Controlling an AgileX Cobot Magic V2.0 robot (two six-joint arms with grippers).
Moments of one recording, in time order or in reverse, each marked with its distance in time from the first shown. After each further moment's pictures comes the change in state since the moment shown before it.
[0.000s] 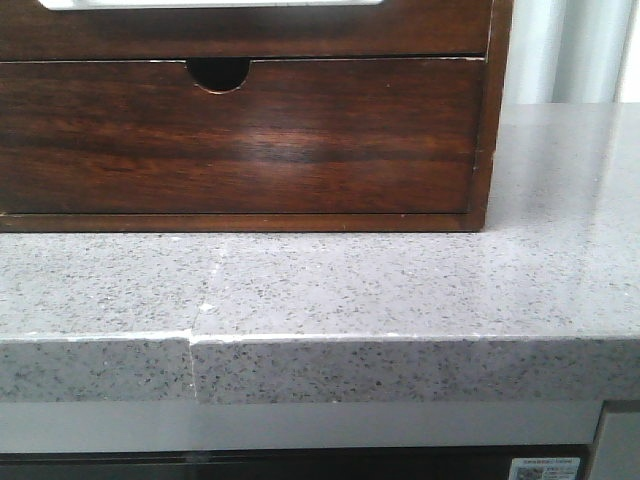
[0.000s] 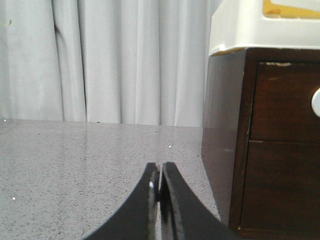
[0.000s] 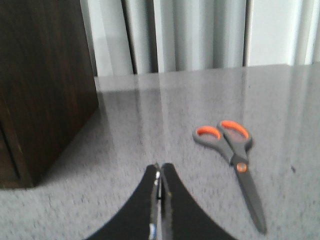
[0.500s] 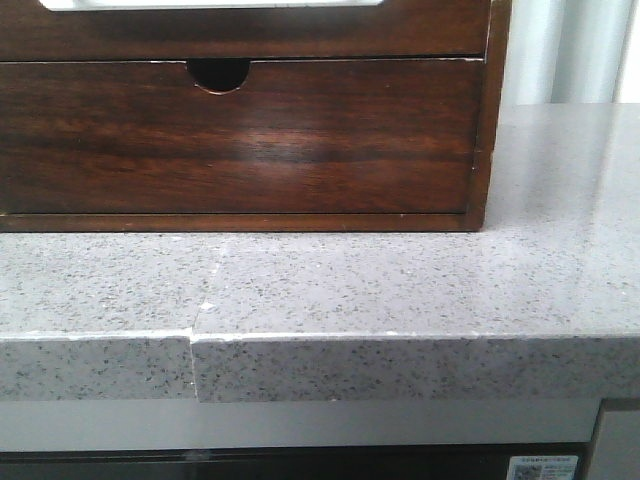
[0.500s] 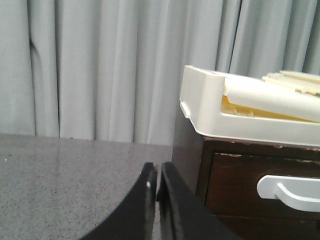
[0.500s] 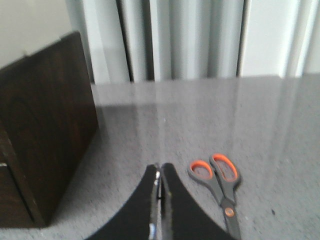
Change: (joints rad) left arm 0.000 0.226 -0.483 -0.041 0.358 0.000; right arm 0.000 0.359 -0.475 -0.022 0.281 0.000
